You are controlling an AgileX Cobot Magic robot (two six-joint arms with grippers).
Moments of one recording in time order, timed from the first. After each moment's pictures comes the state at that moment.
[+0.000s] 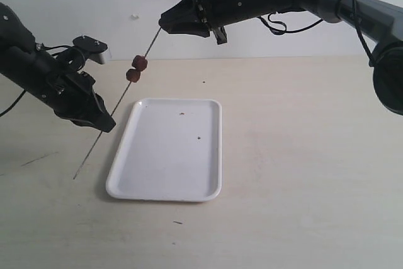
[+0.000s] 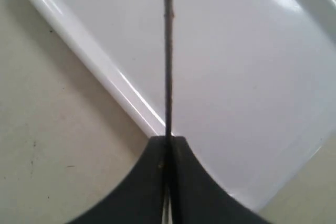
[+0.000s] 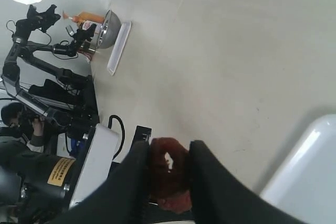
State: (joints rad) left arm -0.23 1.91 -1.25 -0.58 0.75 0.97; right arm 0.11 2.55 -2.37 1.29 1.22 -0.43
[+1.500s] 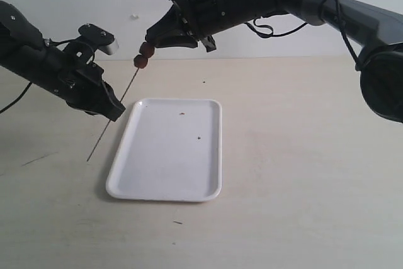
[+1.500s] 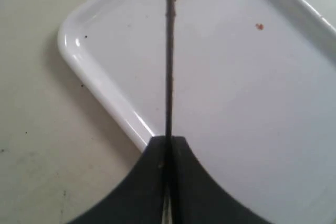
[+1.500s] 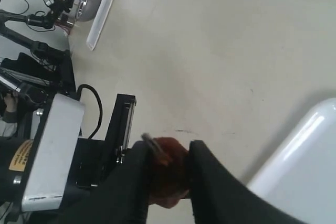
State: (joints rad) left arm -0.26 1.92 -1.25 -0.66 0.61 1.06; right arm 0.17 2.55 -2.37 1.19 1.22 -0.43
